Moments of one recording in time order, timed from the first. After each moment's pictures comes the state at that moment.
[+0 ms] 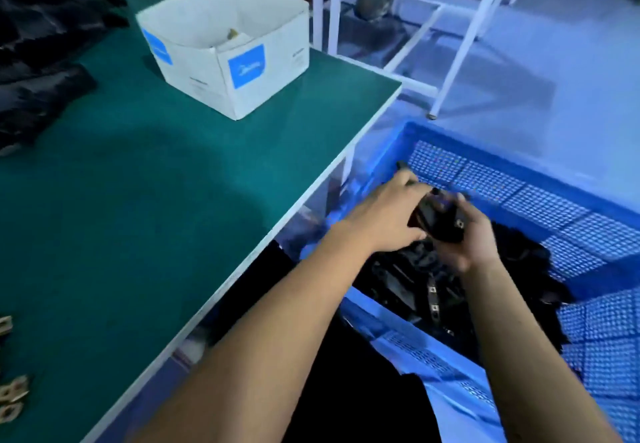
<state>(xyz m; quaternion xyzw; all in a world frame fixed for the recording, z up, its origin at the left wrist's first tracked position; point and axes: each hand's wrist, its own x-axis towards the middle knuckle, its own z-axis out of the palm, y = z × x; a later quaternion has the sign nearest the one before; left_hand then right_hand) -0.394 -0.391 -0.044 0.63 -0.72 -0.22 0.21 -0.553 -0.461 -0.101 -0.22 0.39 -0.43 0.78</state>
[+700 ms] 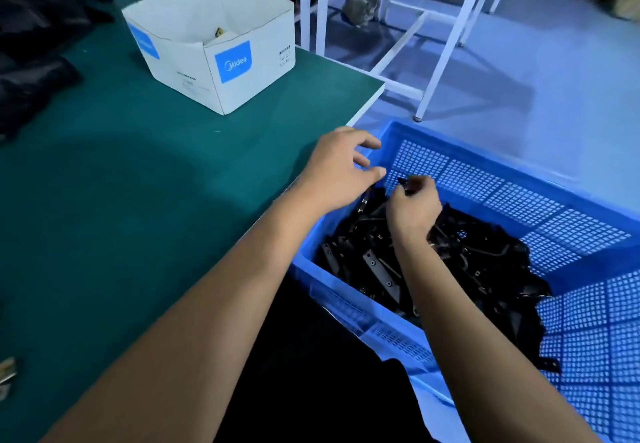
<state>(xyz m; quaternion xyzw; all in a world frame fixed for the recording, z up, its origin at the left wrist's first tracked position) -0.359 -0.379 -0.003 0.66 -0.57 -0.23 0.43 -0.493 -0.447 -0.095 -0.53 0.68 -0.41 0.28</state>
